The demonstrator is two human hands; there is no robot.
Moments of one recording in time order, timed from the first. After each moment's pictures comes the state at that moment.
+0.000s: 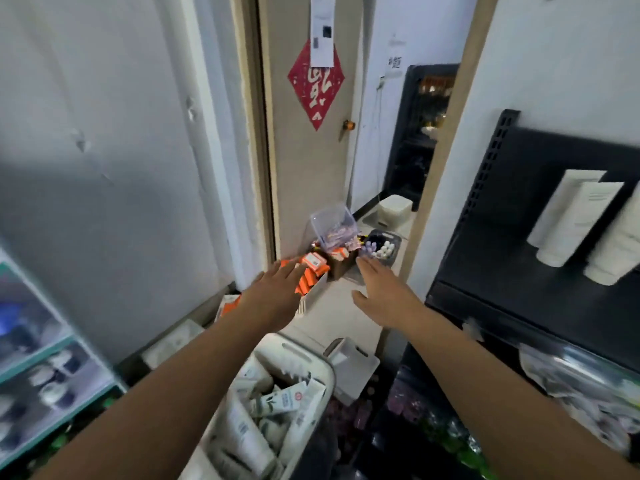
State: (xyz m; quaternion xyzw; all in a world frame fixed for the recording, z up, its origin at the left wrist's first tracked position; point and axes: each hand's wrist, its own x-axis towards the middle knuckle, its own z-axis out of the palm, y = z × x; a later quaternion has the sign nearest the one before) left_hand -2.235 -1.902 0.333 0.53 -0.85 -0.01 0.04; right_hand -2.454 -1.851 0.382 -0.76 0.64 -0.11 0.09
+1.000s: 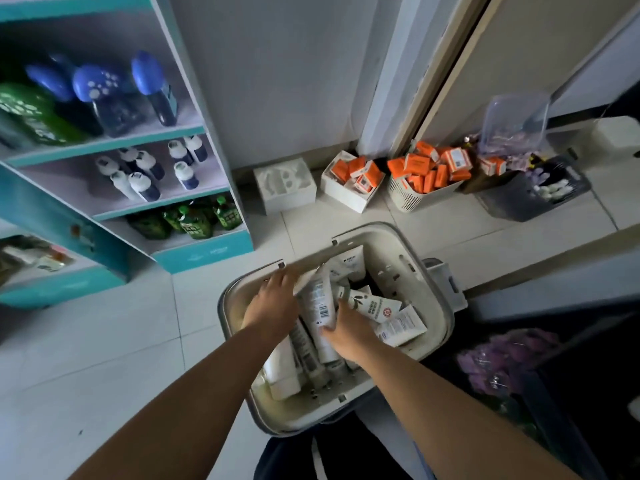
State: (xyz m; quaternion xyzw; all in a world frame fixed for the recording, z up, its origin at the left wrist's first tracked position) left_hand -2.117 -1.777 0.110 0.82 -0.48 -0.31 0.08; right_hand -2.272 -1.831 0.087 -0.72 0.54 0.17 0.40
